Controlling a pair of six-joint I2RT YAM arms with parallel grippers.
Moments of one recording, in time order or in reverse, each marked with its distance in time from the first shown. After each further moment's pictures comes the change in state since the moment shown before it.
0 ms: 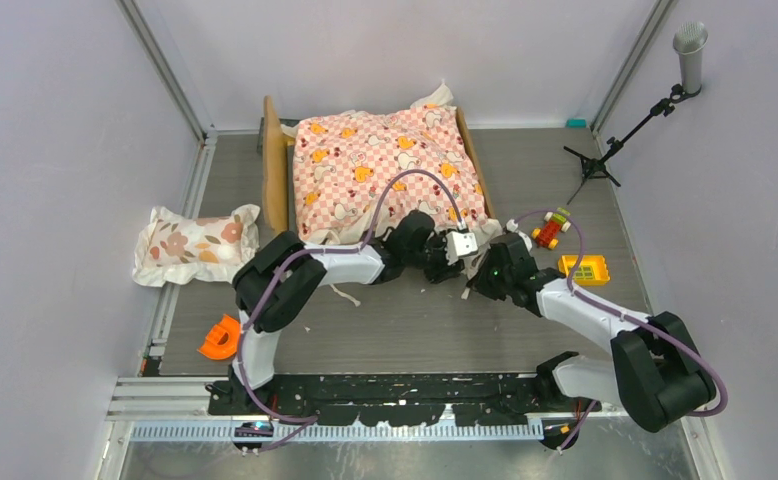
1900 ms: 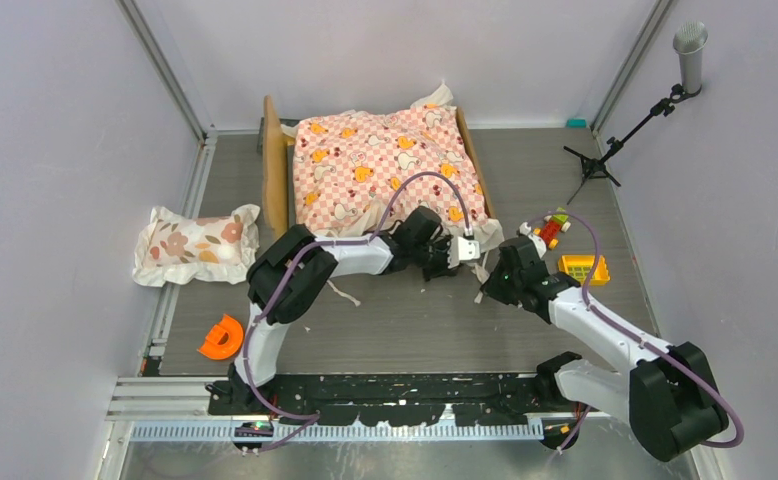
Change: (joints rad) left arm 0.021 0.109 0.138 -0.213 0.128 0.168; right arm -0.022 -0.147 0.003 -0.180 0.073 -0.011
